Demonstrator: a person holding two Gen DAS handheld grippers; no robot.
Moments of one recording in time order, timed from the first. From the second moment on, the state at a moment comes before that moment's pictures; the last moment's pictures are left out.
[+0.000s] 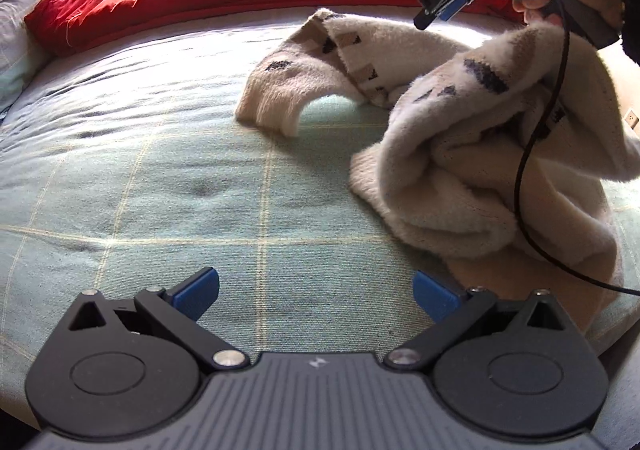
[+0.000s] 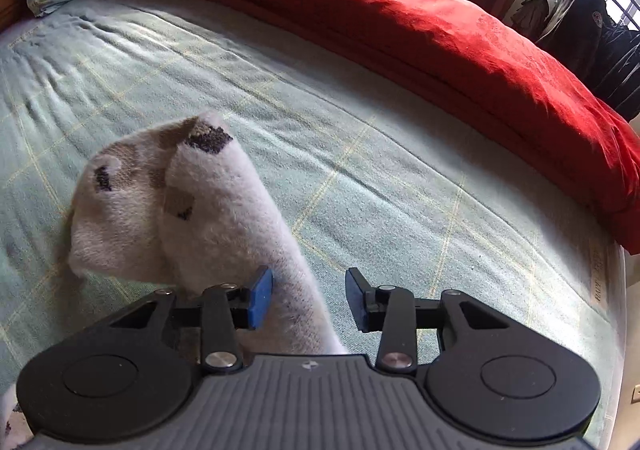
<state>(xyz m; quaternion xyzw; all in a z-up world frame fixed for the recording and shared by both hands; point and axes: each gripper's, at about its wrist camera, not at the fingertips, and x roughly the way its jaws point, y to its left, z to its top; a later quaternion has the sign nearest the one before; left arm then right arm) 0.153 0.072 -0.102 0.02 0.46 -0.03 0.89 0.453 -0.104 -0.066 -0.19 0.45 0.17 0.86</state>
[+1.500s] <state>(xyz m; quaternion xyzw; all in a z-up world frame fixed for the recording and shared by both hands) 0.137 0.008 -0.058 0.14 0.40 -0.22 0.88 0.210 -0.222 -0.045 -0.03 0.48 0.23 0.85</state>
